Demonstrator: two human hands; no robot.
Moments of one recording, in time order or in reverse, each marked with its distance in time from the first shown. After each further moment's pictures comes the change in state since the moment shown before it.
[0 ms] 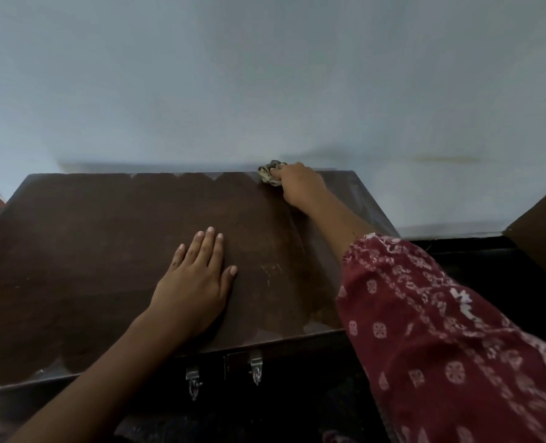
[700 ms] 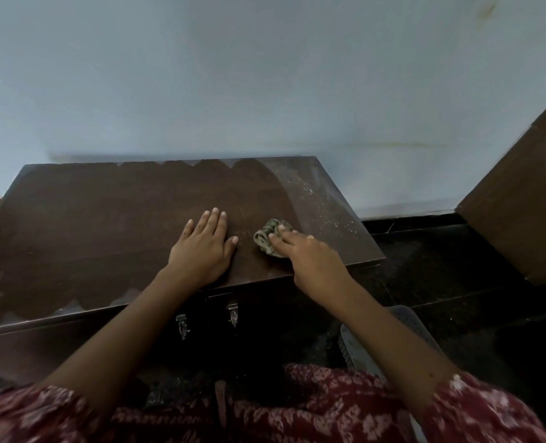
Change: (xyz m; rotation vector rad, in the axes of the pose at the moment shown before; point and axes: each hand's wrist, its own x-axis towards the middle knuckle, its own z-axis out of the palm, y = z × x) left_hand -0.011 0.039 -0.005 -0.051 -0.025 0.058; right_hand -0.219 0.001 0.004 0.159 -0.094 -0.085
